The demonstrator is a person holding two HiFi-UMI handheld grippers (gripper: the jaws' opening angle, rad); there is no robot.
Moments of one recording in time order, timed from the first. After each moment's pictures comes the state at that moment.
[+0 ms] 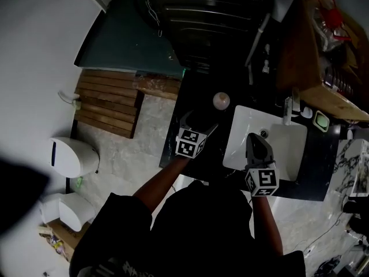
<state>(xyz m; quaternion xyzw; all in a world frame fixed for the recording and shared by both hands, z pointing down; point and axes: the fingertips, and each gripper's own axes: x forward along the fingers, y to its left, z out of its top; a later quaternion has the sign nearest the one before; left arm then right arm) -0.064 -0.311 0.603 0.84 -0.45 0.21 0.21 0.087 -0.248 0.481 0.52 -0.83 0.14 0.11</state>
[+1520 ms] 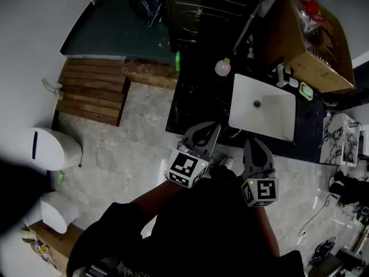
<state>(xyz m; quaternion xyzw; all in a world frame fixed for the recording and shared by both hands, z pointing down) -0.083 -0.075 0.410 0.91 -0.39 0.00 0.14 0.012 -0.039 0.398 0.57 -0.81 0.07 0.11</state>
